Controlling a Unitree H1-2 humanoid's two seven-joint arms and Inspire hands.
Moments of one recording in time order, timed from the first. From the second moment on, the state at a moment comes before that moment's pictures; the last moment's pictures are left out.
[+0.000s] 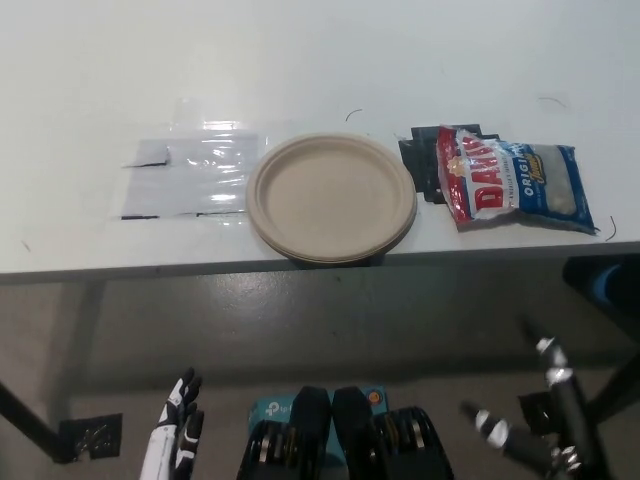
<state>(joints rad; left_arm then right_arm) 0.14 0.04 -0.05 0.17 0.25 -0.36 0.10 0.07 -0.11 0.06 -0.07 -0.29 -0.34 -0.06</state>
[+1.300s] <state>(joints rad) 0.18 0.04 -0.05 0.18 0.29 -0.38 0.12 -0.42 -0.32 0.10 0.12 -0.69 0.14 0.02</state>
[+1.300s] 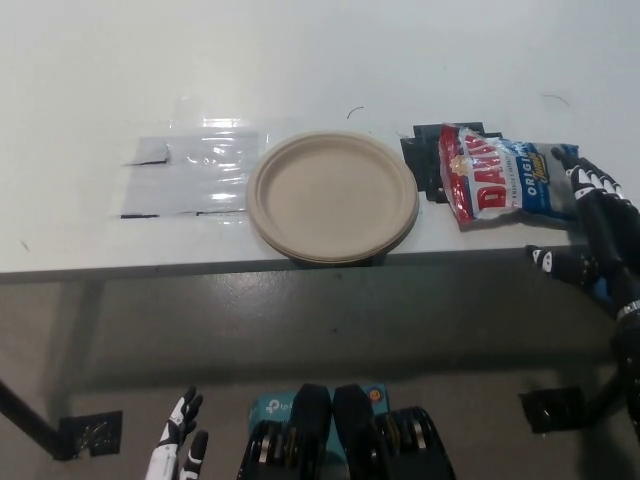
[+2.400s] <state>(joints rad) 0.18 0.04 -0.05 0.18 0.30 -0.38 0.12 -0.59 -0.33 0.18 0.42 -0.70 0.17 -0.02</state>
